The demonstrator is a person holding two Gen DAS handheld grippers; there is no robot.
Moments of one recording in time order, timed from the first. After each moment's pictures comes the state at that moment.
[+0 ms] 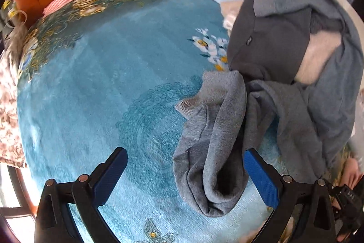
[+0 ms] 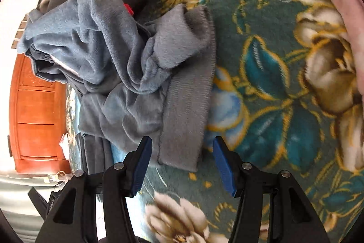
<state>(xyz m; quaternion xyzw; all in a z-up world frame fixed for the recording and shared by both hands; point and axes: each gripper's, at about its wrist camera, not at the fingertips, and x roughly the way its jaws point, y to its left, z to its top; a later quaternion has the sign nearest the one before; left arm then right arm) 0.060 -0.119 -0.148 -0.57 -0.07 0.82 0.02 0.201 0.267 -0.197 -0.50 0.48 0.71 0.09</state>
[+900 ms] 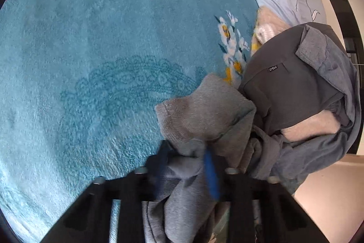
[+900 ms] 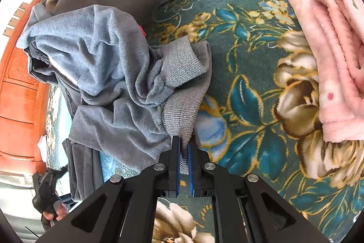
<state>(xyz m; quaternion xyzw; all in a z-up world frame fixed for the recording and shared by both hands) 0.009 -0.171 -0.213 -0.62 -0.36 0.70 0.04 0.150 0.298 -0.101 -0.51 0.40 0.75 0.16</state>
